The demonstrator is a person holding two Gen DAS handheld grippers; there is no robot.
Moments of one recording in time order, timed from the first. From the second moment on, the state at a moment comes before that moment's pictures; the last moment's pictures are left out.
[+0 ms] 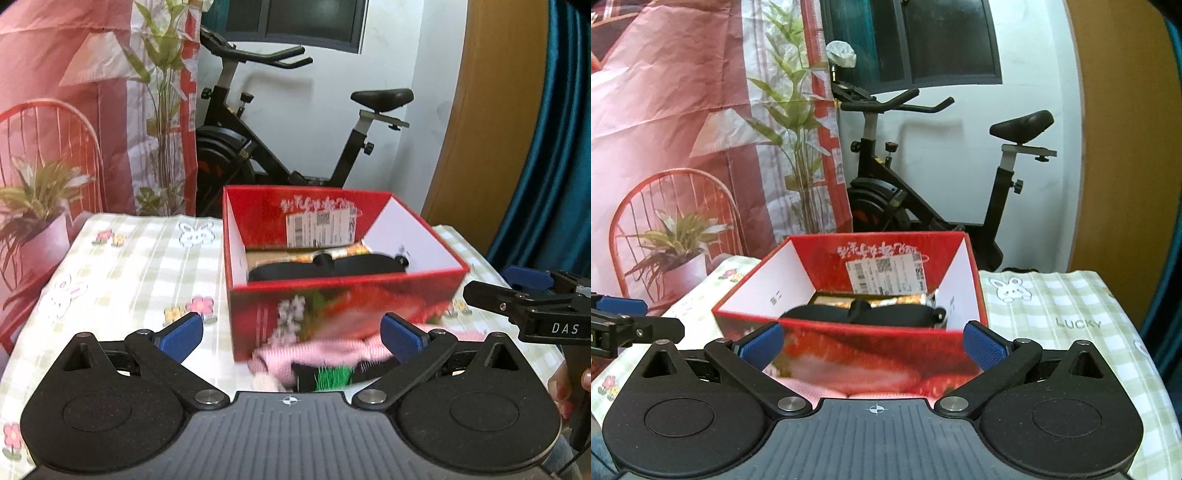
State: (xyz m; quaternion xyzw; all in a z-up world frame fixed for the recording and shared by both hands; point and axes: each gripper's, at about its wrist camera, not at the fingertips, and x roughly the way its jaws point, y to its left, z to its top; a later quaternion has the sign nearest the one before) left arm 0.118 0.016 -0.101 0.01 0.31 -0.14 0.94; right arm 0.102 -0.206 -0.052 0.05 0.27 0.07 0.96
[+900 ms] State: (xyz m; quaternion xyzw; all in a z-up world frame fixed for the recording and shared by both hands) left arm 0.089 0.030 -0.140 -0.03 0.35 -0.13 0.93; right arm 0.044 -0.185 -0.090 0.03 0.31 0.07 0.95
